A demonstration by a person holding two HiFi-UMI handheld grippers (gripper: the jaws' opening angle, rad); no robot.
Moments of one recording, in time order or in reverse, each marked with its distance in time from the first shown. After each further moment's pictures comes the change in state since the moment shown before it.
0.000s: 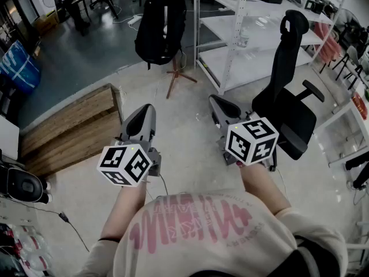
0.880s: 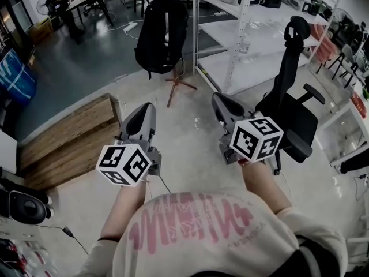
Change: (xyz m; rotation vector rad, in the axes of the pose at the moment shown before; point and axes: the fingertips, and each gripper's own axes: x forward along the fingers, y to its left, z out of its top) left arm 0.027 0.066 0.026 -0.006 -0.045 -0.075; right arm 0.063 0.004 0.015 0.080 -0.080 -0.039
